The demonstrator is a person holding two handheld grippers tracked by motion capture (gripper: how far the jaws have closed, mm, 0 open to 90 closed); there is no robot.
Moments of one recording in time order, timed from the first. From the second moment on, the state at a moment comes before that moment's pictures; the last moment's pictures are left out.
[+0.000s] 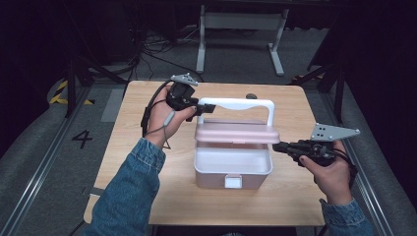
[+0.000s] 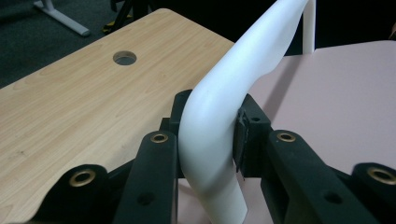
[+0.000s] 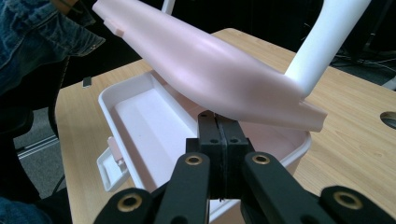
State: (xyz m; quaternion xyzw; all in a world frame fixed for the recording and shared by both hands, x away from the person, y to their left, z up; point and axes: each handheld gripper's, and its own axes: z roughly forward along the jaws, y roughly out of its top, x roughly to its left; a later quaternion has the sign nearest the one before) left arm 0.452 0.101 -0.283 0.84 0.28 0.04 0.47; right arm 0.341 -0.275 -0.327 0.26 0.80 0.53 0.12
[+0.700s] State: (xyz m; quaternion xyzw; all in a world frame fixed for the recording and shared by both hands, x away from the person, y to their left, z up) left arm 0.390 0.143 -0.269 0.84 0.24 0.13 0.47; right arm 0.345 -0.275 -0.325 0.27 0.79 0.54 0.11
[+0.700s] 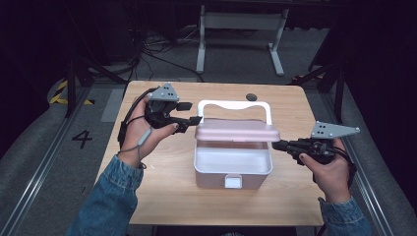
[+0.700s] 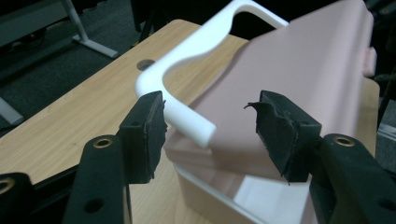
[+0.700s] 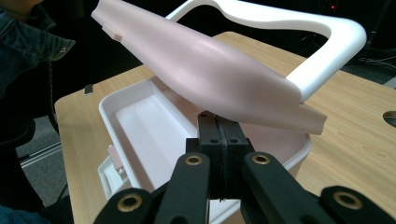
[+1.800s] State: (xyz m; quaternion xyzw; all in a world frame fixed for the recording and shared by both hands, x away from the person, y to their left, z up) left arm 0.363 0.137 -0.309 0.83 0.20 0.15 0.50; right arm 0.347 -0.277 -0.324 0.29 0.78 0.55 0.09
